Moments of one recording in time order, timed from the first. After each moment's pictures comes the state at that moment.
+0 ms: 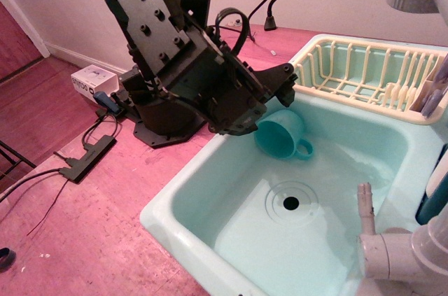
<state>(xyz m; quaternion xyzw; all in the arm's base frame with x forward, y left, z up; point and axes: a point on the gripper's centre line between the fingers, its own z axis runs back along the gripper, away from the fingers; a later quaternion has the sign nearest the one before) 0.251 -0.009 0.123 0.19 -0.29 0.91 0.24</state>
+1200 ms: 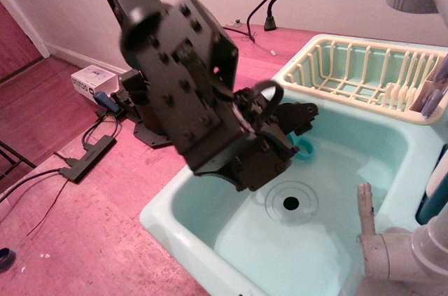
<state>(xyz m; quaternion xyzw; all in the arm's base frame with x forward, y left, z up) 0.275 -0.021 0.108 0.26 -0.30 0.87 0.30</state>
